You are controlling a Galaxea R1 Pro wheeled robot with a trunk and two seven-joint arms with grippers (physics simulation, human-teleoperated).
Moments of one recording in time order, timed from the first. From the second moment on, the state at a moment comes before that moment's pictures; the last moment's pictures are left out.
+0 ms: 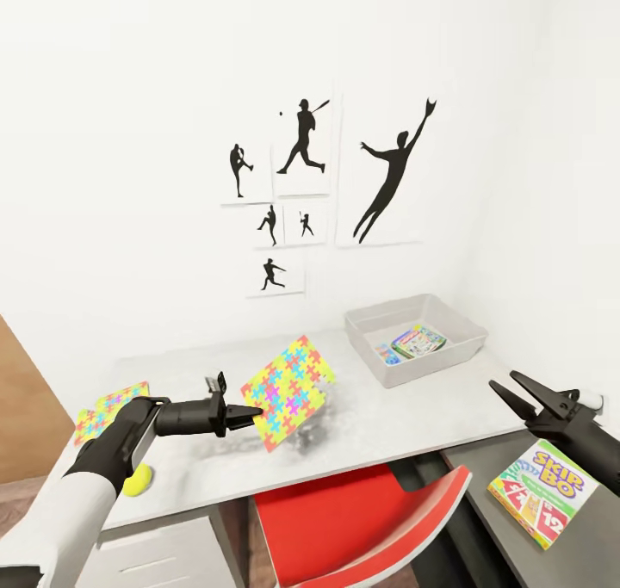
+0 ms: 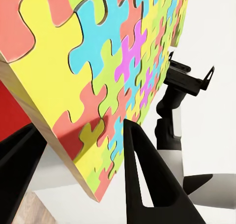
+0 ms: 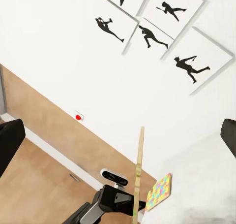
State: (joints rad) left arm -0.73 0.16 0.00 -0.69 0.10 1.04 -1.57; right arm -0.22 -0.20 -0.62 -1.59 -0.87 1.04 0.99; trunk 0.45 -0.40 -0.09
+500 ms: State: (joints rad) left arm -0.73 0.18 0.00 -0.69 0.10 1.03 -1.57; right arm -0.22 -0.20 -0.62 -1.59 -0.87 1.04 0.99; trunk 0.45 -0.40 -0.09
